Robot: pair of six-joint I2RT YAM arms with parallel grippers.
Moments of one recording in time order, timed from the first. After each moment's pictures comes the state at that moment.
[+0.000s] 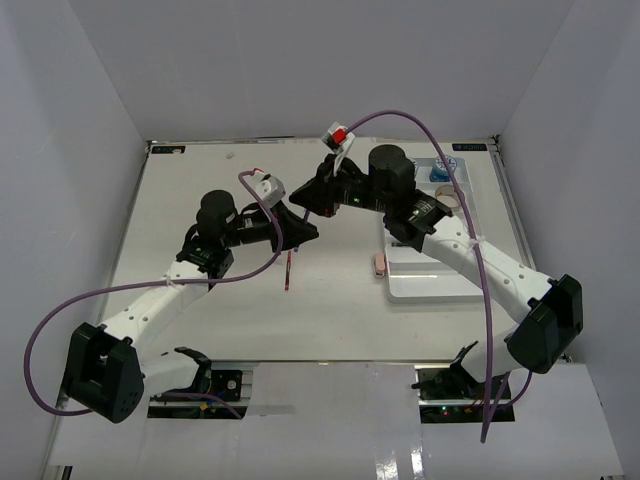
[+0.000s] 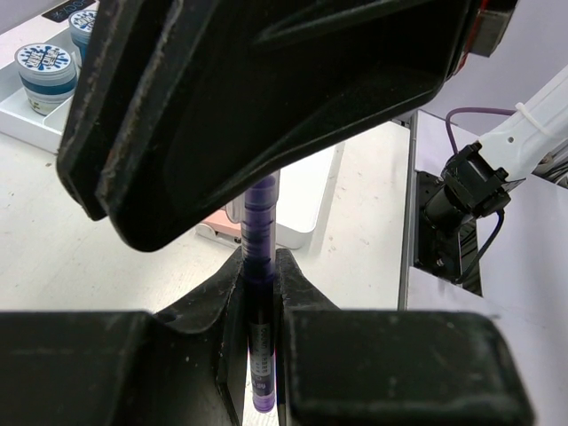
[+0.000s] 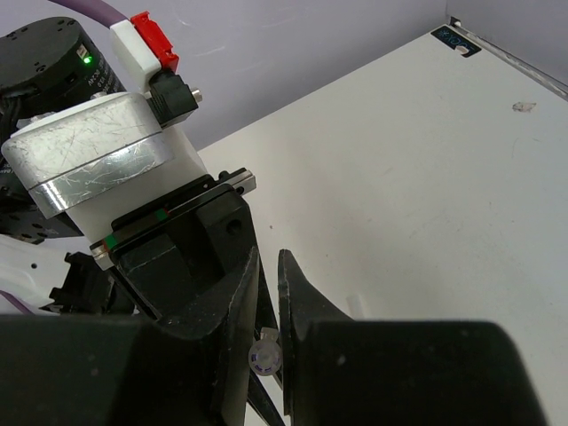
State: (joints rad) left arm -0.45 1.17 0.80 0.33 0.86 -0.19; right arm 0.78 1.45 1.35 0.00 -0.49 0.22
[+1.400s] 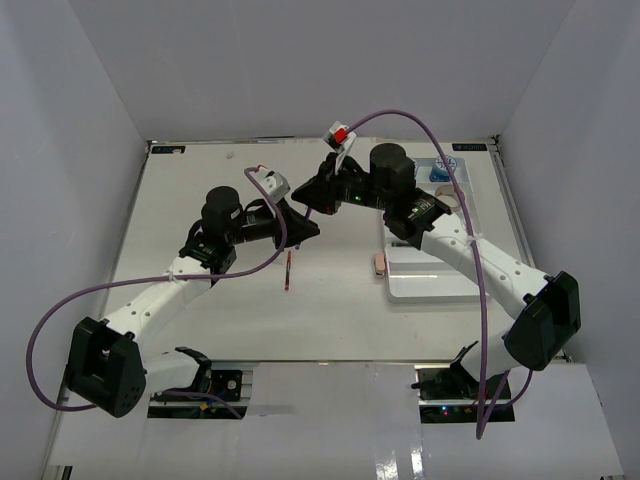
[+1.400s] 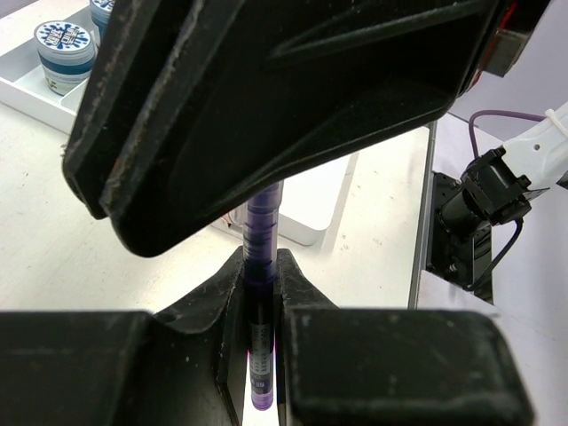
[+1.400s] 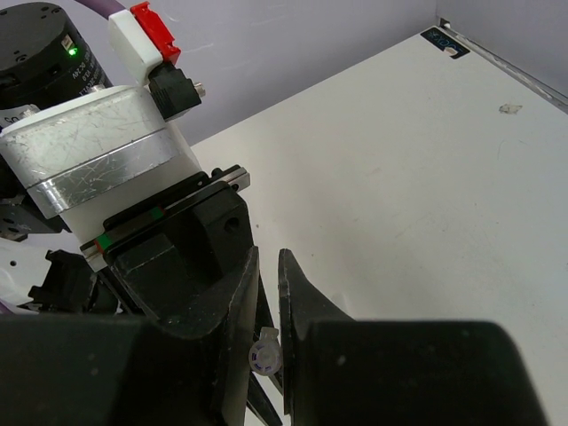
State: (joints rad) left arm -0.45 1.20 0.84 0.28 0.79 -0.18; right arm 0.76 1.48 1.34 0.01 -0.51 0.19
